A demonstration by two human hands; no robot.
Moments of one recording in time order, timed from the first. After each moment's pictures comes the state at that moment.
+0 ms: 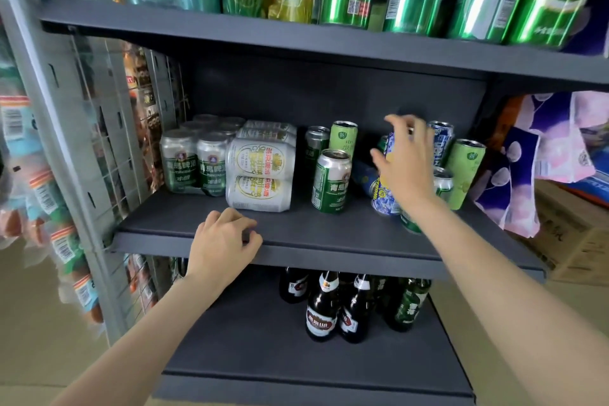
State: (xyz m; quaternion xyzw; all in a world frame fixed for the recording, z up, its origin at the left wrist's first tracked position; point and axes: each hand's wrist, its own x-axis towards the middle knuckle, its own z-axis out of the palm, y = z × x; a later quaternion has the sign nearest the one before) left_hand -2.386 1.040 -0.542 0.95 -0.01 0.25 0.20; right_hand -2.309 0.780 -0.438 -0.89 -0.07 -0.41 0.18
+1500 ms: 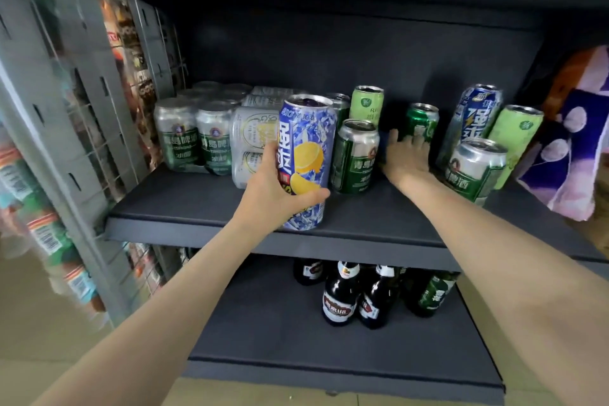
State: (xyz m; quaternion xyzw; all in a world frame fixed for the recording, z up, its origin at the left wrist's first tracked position) left_hand -2.350 1.008 -0.507 0.82 -0.08 0.12 0.56; right_hand -2.217 0.794 -0.501 -0.99 0.06 -0.11 -0.01
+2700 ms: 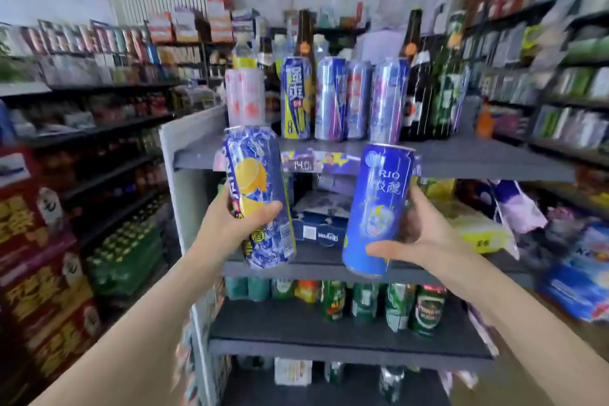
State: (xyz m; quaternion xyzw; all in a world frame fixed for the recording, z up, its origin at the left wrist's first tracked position) left_hand -2.526 1.064 0.159 0.72 -0.09 0.18 0.66; right_hand -2.532 0.802 0.168 -0.74 -0.21 -0.02 0.63
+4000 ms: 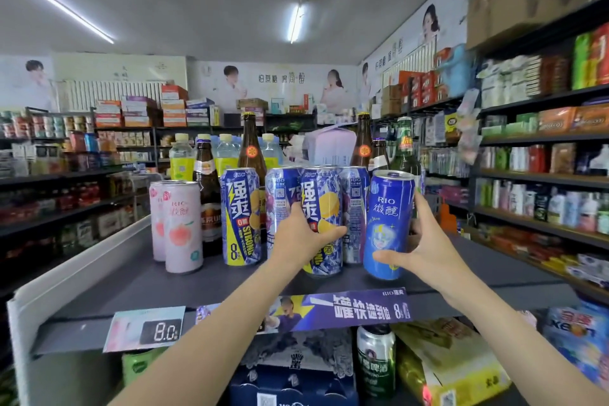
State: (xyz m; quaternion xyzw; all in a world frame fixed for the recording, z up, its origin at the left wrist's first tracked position) left_hand -2.298 0.934 0.275 0.89 -0.15 0.19 0.39; right_hand -2.357 0.747 0.256 -0.81 -0.09 -0.25 0.52
